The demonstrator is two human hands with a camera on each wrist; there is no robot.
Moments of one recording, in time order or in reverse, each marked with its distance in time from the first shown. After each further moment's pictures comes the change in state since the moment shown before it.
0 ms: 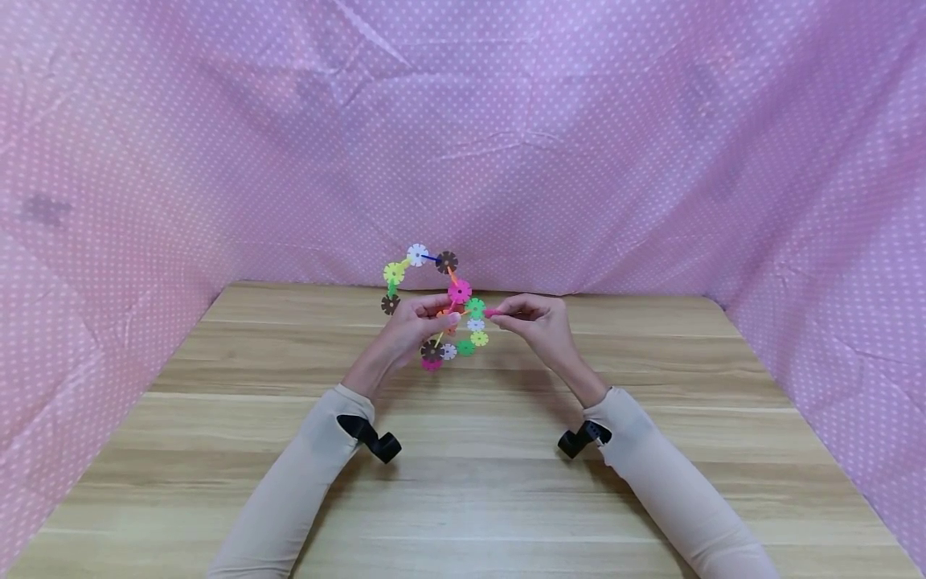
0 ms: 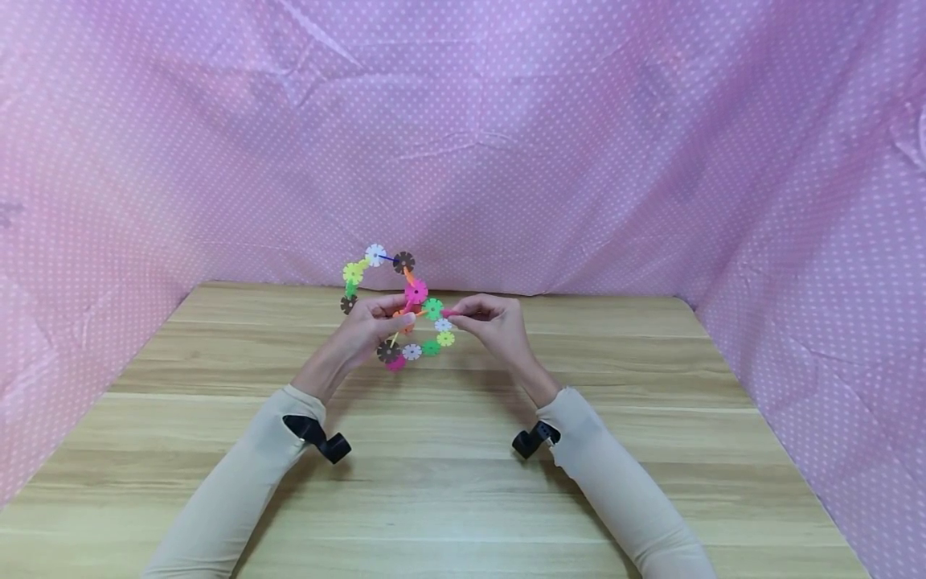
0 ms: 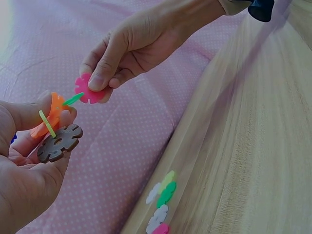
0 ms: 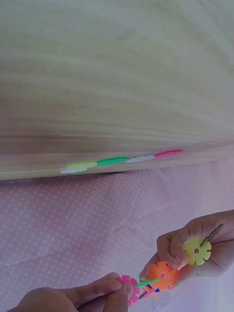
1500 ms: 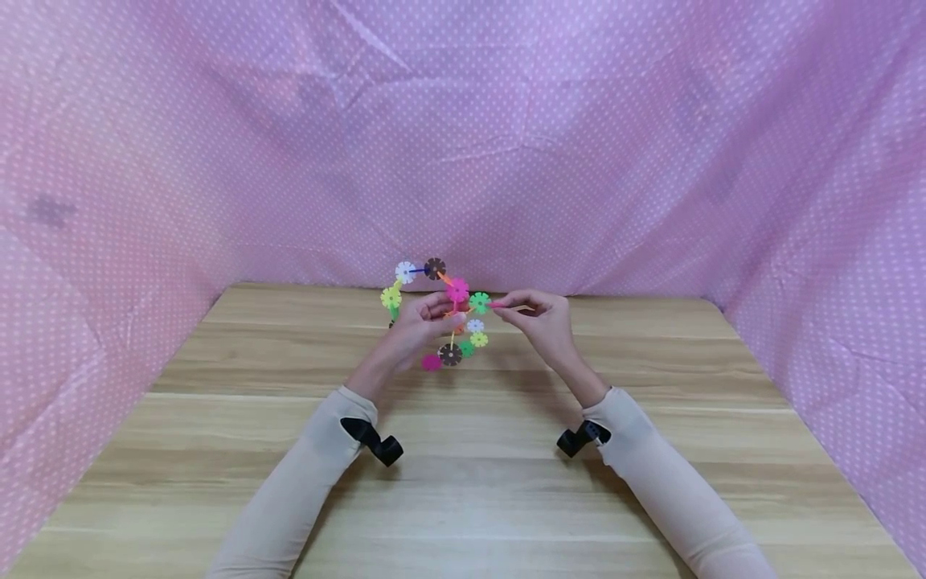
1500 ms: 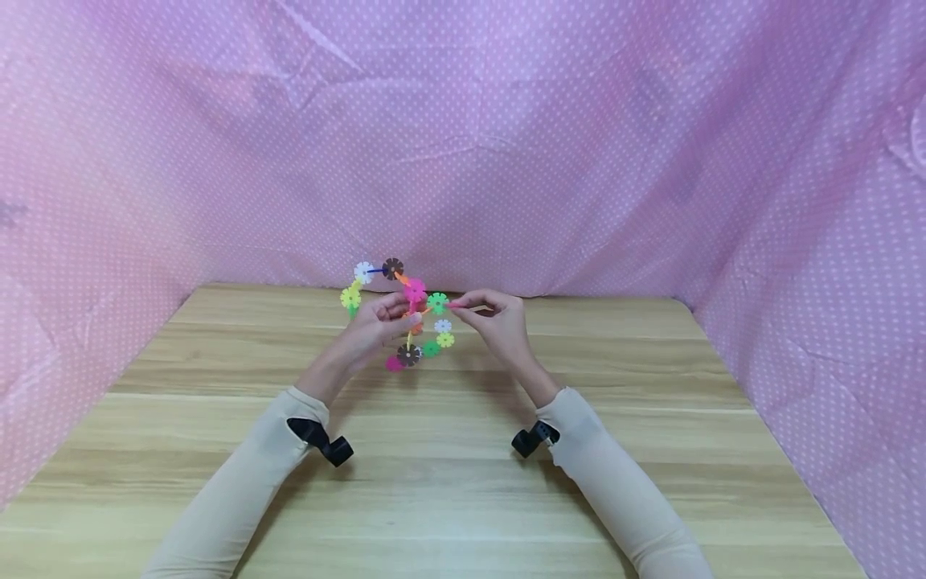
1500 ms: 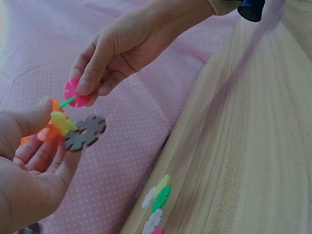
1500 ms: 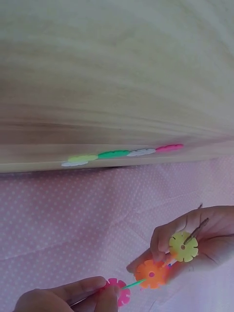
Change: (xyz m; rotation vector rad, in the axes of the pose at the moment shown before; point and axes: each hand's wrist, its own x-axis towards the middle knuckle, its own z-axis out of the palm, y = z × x) left_hand 0.006 -0.005 0.005 0.028 -0.005 0.000; right_hand 0.005 -0.009 0.003 -0.065 0.100 -0.011
